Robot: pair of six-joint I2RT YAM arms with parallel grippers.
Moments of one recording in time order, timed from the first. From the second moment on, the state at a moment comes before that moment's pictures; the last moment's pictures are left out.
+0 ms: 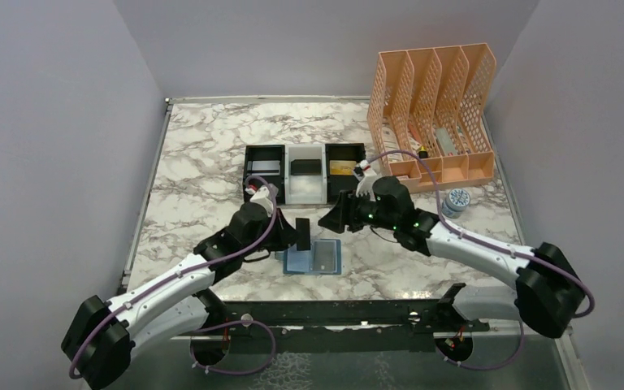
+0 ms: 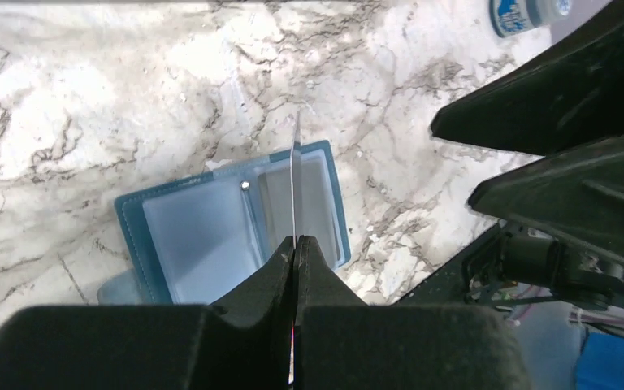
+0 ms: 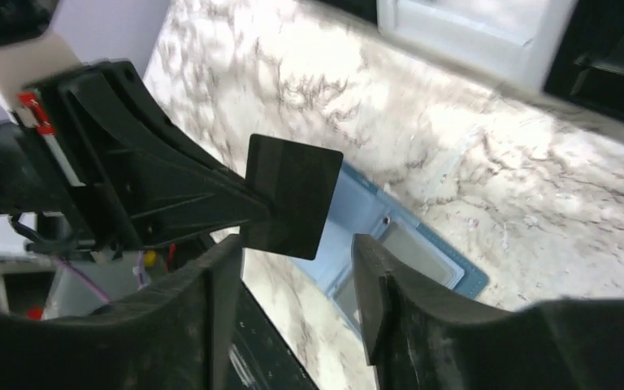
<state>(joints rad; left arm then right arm) -0.77 0.88 0.42 -0.10 0.04 -0.82 0.78 1.31 0.69 0.13 -0.33 0.64</state>
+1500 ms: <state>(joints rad) -0.45 0.81 0.28 0.46 0.63 -0.96 0.61 1.33 0.62 0.52 -0.82 0.77</state>
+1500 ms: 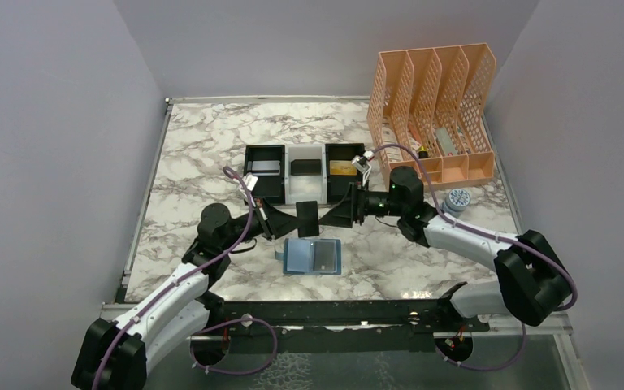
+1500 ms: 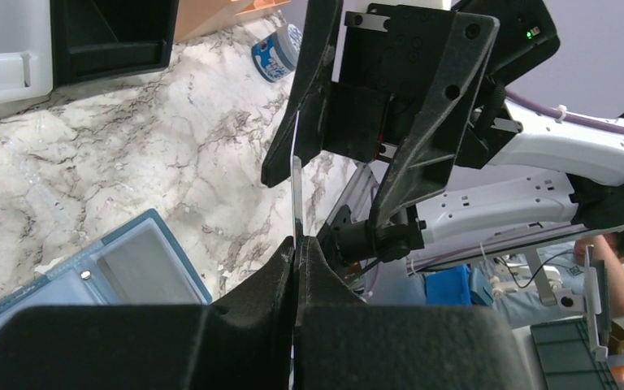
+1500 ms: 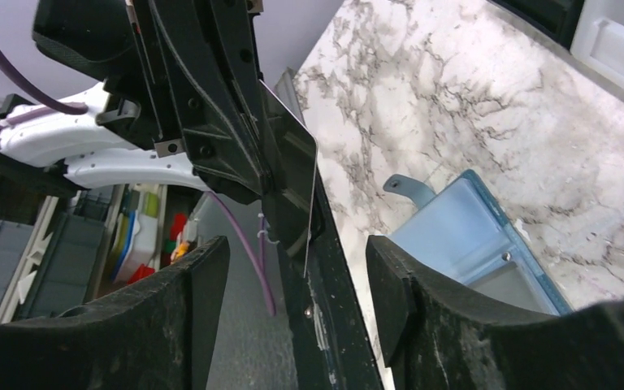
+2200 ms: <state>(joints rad) -0.45 0.81 0.26 0.58 0.66 -1.03 0.65 1.47 0.62 0.82 -0.90 0.99</state>
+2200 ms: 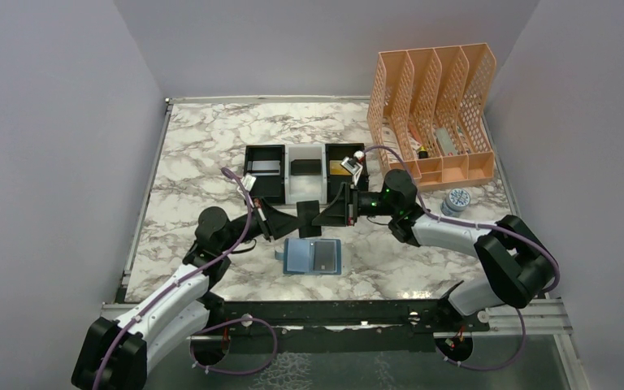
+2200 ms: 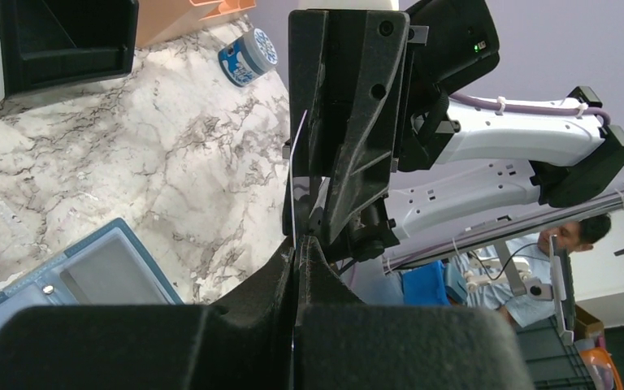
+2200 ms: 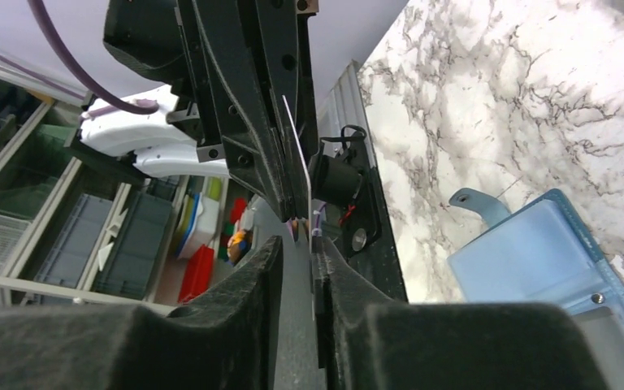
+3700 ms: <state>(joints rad) -0.43 0.84 0.76 -0.60 -0.37 -0.44 0.82 1.86 1.38 -0.06 0.24 -0.17</state>
